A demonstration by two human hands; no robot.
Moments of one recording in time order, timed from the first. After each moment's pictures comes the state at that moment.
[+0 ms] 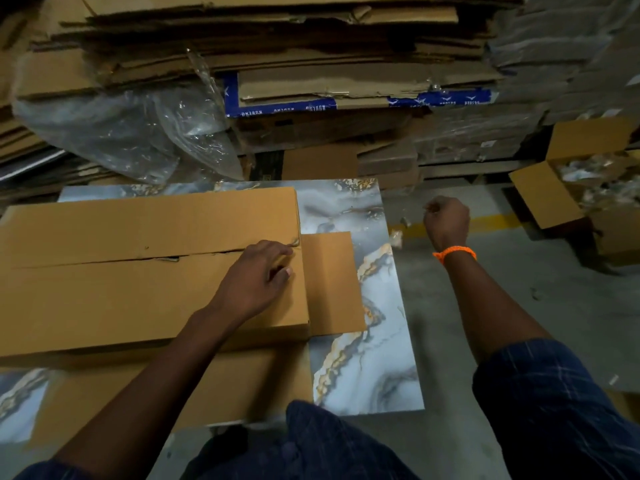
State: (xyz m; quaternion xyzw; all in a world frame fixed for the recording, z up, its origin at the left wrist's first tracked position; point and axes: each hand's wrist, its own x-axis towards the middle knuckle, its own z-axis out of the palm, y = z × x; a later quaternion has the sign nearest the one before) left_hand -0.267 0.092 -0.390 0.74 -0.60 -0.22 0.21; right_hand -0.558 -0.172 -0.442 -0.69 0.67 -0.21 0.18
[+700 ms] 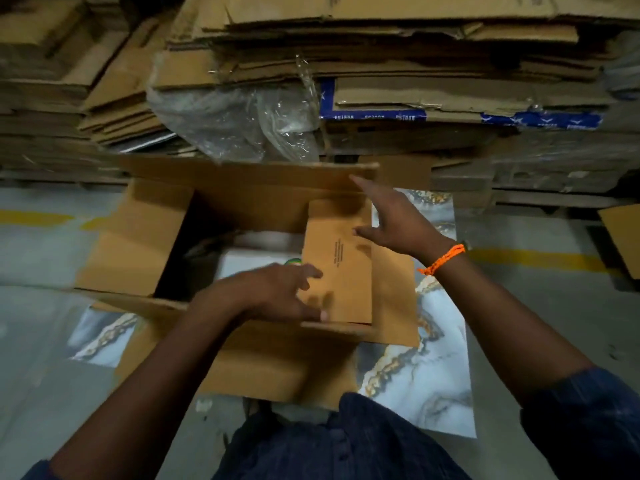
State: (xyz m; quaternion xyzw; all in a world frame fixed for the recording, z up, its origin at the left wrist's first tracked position) left_hand -0.231 0.165 -0.292 0.74 -0.52 -0.43 -0.05; right_hand -0.369 -0.060 -0.362 -0.94 0.21 -0.12 0.24
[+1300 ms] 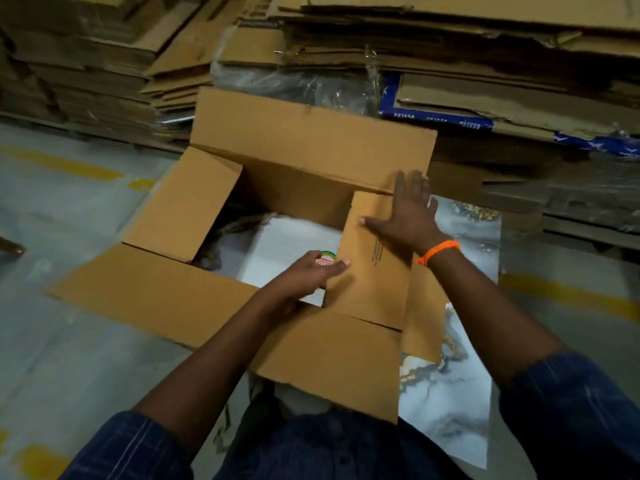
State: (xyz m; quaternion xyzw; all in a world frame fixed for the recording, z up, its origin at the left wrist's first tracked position) left_hand -0.213 0.169 -0.387 0.75 -0.21 -0.51 0.36; right_hand -0.299 -0.055 -0.391 -0.89 0.40 0.00 0.21
